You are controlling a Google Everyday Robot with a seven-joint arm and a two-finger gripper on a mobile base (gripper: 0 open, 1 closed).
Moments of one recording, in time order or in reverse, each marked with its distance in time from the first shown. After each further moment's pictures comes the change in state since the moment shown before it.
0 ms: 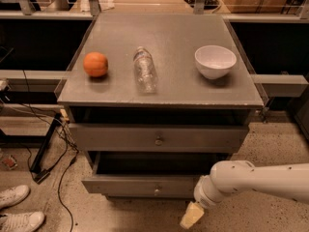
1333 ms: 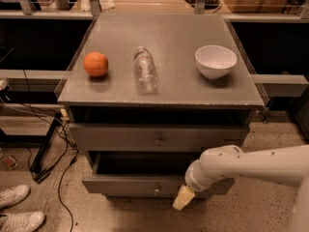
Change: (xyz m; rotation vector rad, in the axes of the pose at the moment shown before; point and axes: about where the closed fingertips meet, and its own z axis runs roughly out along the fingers) arm -0.053 -0.036 -0.008 0.091 -0.035 -0.067
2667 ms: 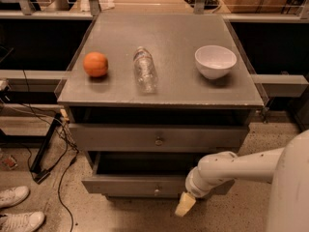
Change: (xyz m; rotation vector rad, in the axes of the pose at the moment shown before) arm 0.026 0.001 0.042 -0.038 0.043 -0.037
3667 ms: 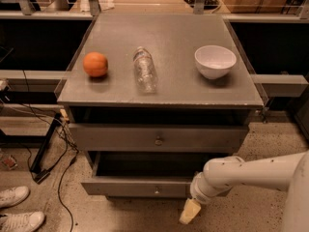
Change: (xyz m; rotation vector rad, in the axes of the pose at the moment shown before) arm 0.023 0.021 -0.010 -0.041 0.020 0.019
